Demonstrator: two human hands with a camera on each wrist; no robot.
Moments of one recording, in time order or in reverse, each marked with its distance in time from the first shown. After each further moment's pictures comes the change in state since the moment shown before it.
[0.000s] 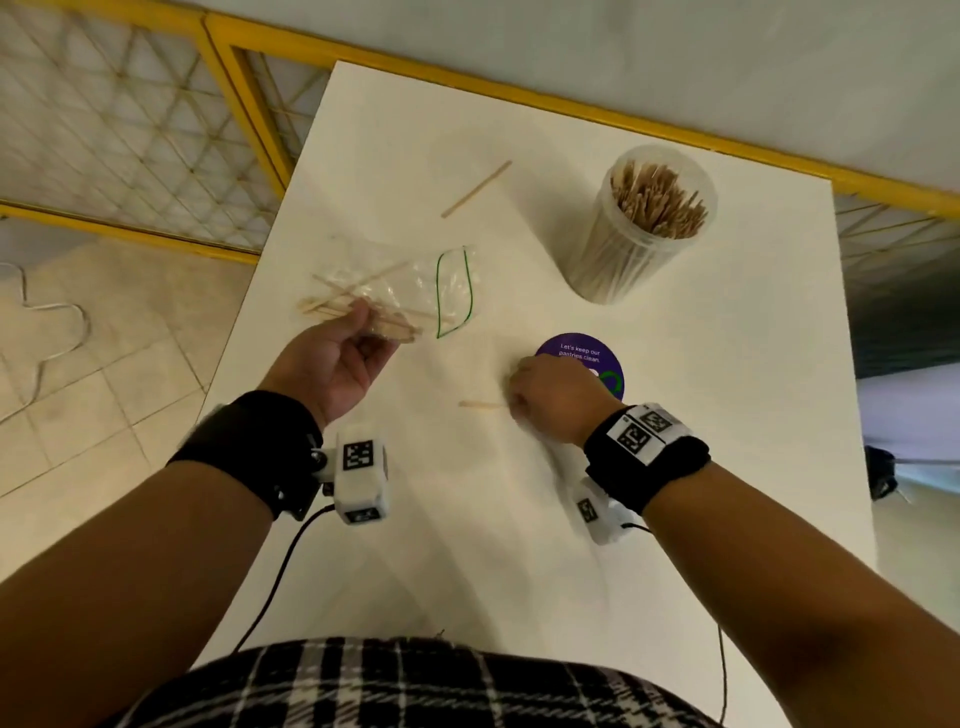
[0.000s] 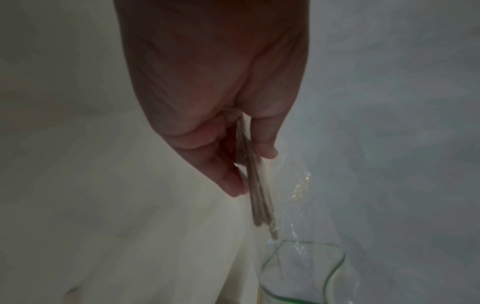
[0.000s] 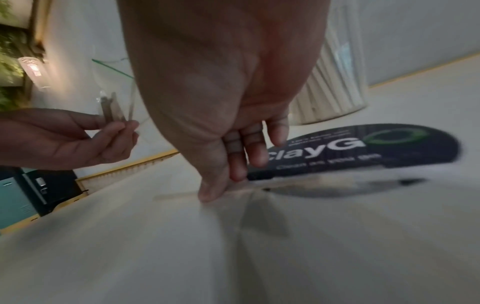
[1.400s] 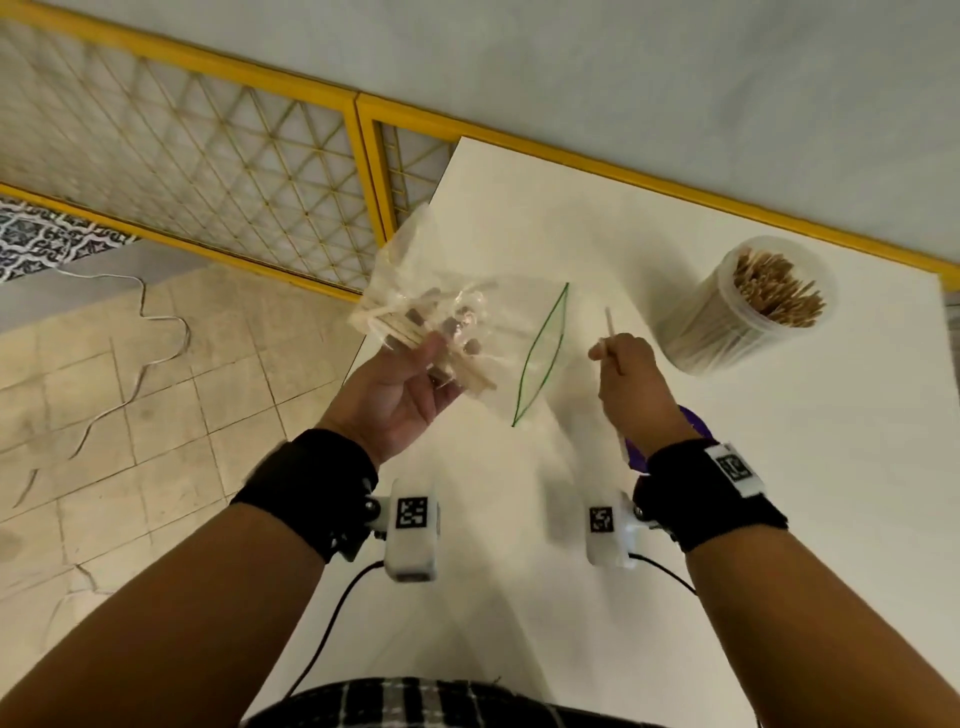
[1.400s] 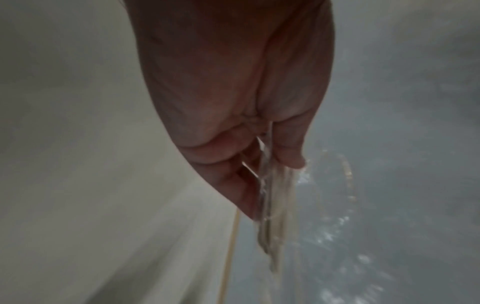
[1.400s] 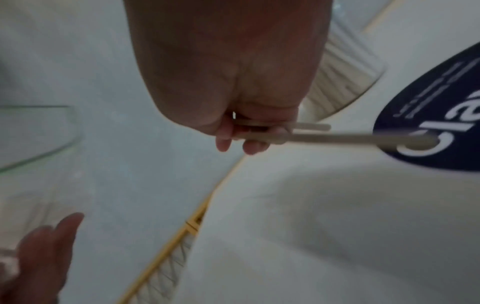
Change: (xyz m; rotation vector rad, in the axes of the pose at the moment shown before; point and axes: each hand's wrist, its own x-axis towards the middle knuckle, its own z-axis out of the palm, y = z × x) left_hand -0.038 0.052 -0.026 -0.029 -0.381 0.128; right_hand 0.048 -0.036 -0.051 0.797 0.581 0.344
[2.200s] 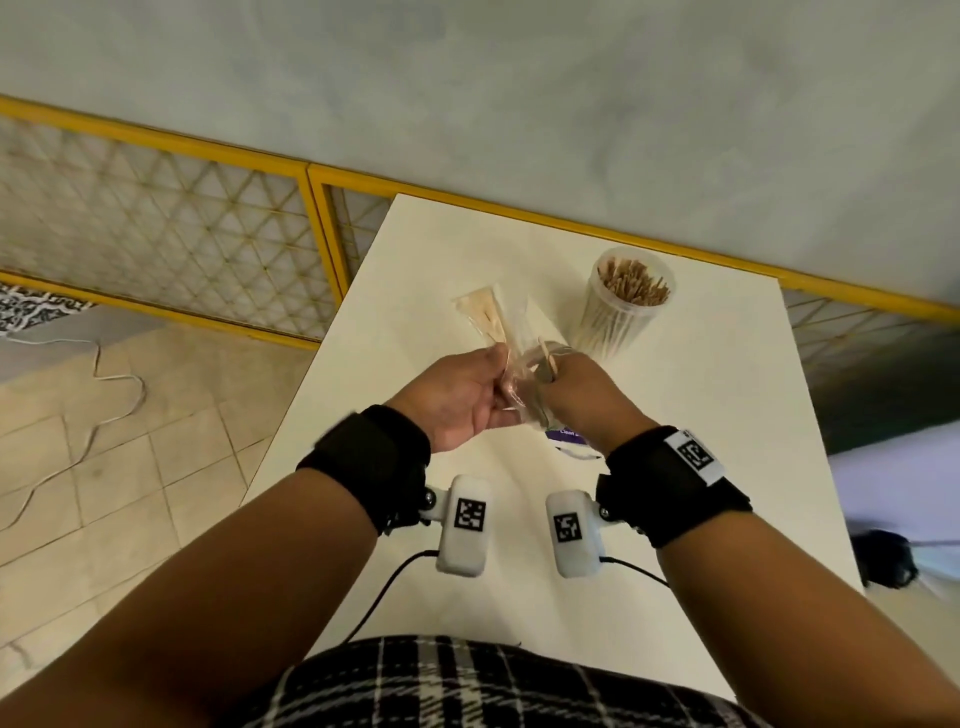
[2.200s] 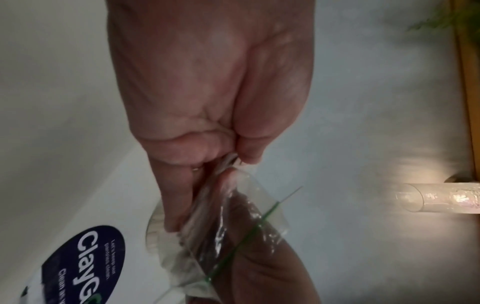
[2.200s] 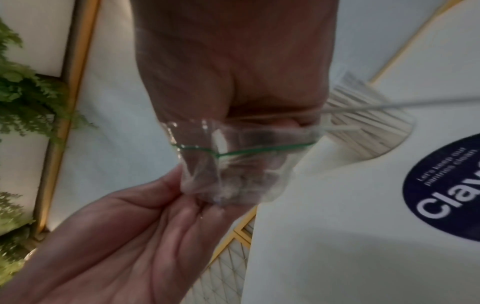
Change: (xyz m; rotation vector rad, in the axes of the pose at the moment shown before) left_hand -0.041 -0.062 0.123 0.483 -0.179 -0.273; right_hand -0.088 -0.050 -0.074 0.049 -0.192 0.003
